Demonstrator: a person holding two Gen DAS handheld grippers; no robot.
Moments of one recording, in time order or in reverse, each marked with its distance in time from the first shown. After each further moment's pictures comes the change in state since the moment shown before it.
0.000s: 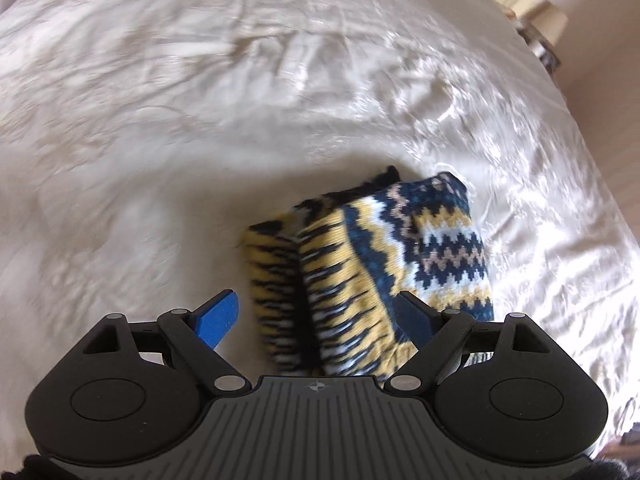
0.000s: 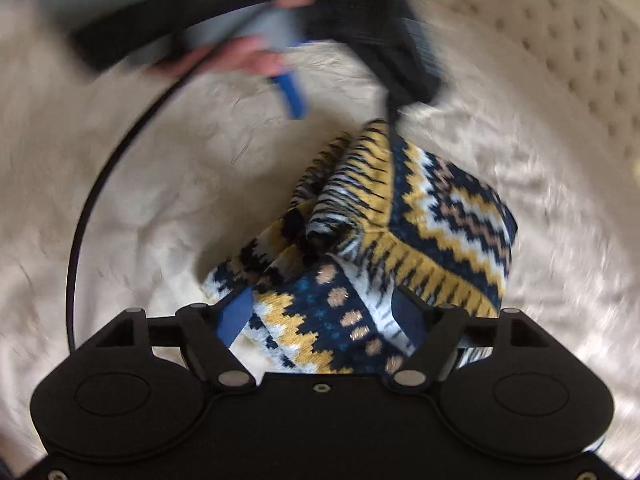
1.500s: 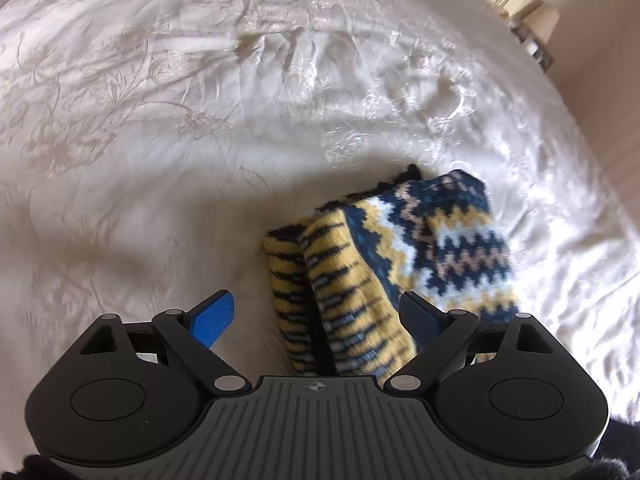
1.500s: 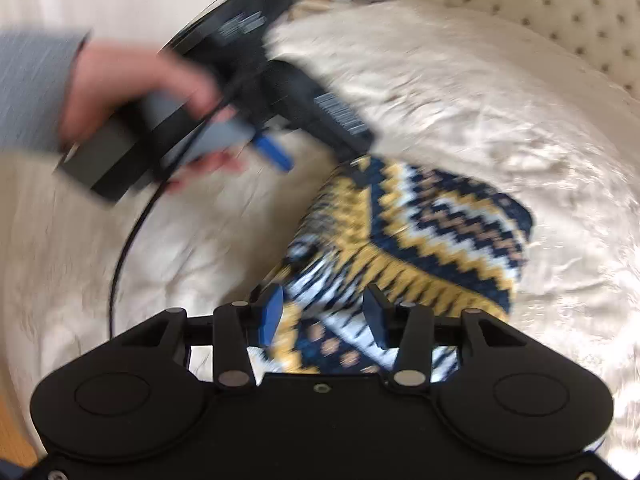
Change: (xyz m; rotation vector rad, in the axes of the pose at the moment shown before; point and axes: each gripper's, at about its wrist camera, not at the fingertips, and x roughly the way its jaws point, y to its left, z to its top) left arm 0.014 0.028 -0.010 0.014 -0.037 -0.030; right arm -0.035 -0.074 -0.016 0.259 -0.102 0.191
